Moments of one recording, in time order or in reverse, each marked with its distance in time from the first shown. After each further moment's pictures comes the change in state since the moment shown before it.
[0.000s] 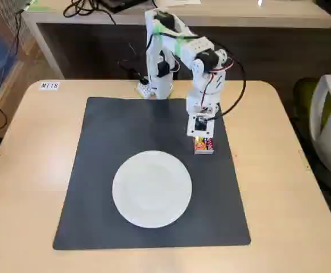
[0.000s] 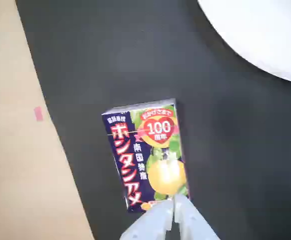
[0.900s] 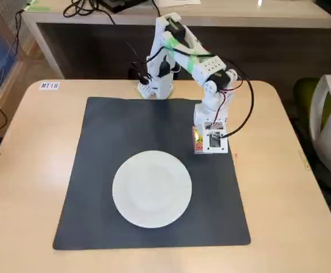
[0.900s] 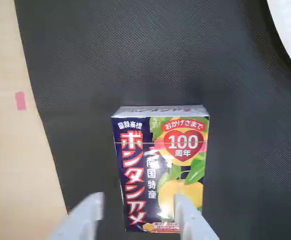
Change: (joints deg) arm -2.0 -8.8 -4.0 -1.1 -5.5
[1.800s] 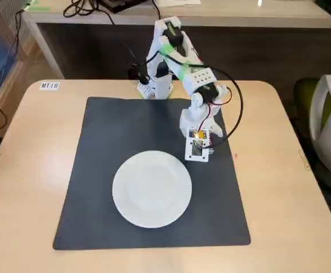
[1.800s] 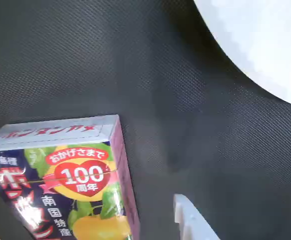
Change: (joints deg) arm 8.3 -6.9 -0.4 4.4 -5.8
